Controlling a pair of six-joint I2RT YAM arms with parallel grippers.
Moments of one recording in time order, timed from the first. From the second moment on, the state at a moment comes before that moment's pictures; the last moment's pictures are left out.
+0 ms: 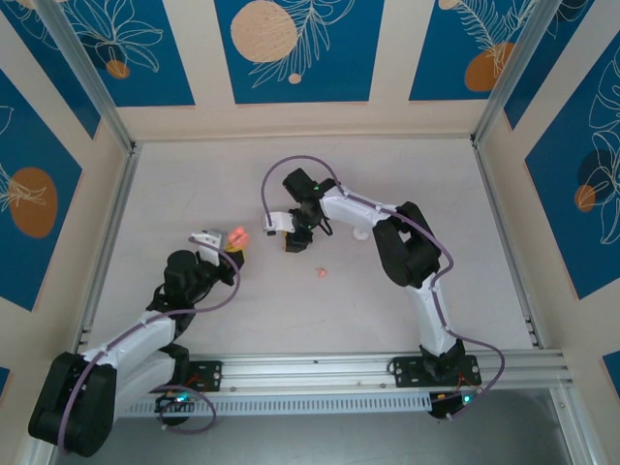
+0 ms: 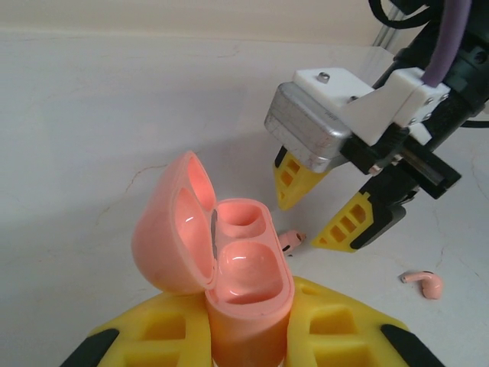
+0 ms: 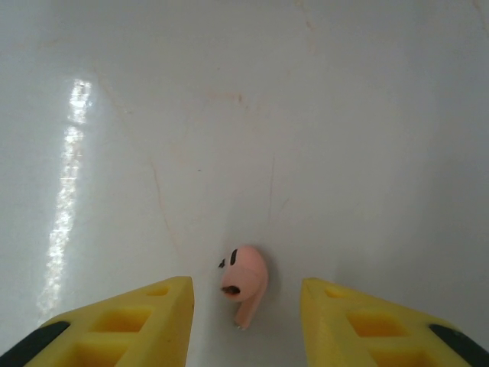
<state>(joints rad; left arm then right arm) -0.30 0.95 0.18 0.47 0.25 -0.18 0.68 2.20 1.72 -0.78 -0.37 -0.98</state>
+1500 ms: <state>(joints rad) -0.29 0.98 0.20 0.45 0.33 -0.12 0.68 2.24 1.72 -0.78 -0.40 -0.93</state>
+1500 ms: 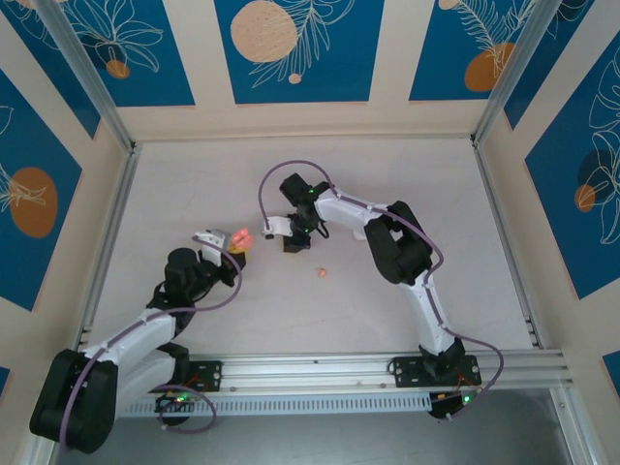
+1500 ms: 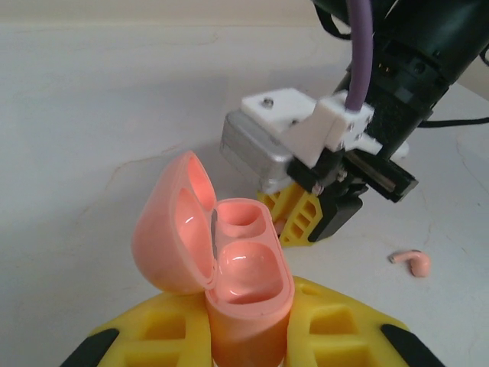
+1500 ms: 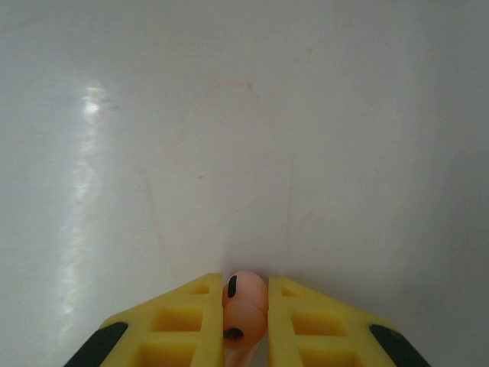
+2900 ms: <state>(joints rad) -0.52 1.49 0.42 1.16 0.58 -0.21 0.54 1.42 0.91 0.31 -0.90 -0.02</state>
